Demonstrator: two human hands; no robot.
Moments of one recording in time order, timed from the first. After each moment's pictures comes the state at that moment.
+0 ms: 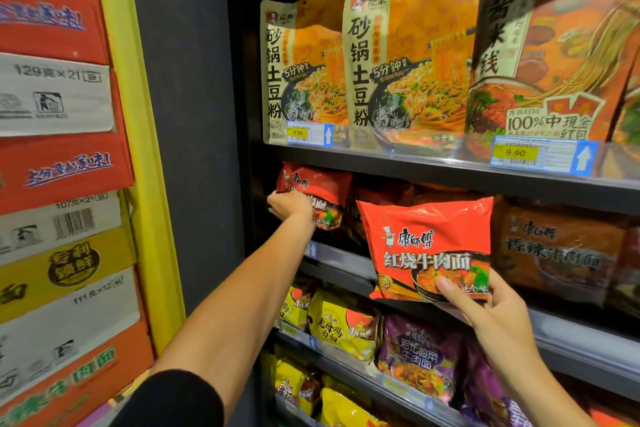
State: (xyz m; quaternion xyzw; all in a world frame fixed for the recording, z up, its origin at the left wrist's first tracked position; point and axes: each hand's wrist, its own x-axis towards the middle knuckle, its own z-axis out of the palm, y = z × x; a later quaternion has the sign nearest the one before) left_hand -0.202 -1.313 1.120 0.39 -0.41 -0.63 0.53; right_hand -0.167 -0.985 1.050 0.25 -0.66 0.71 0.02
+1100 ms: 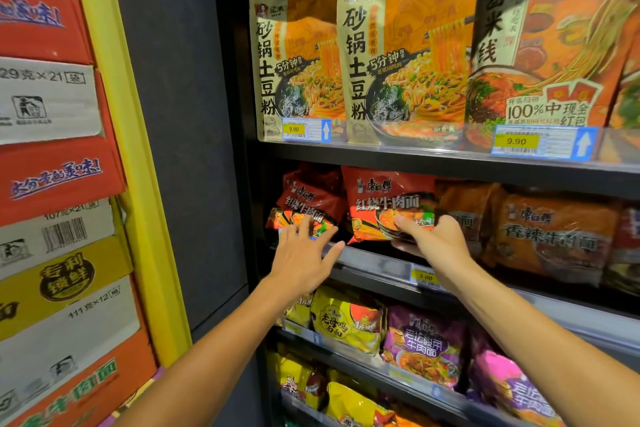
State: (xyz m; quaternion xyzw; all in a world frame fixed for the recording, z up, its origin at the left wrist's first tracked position) left_hand -0.118 -1.287 1.050 0.15 -0.97 0.02 0.20; right_hand -0.230 -1.076 1.087 0.16 -0.68 0.71 -0.06
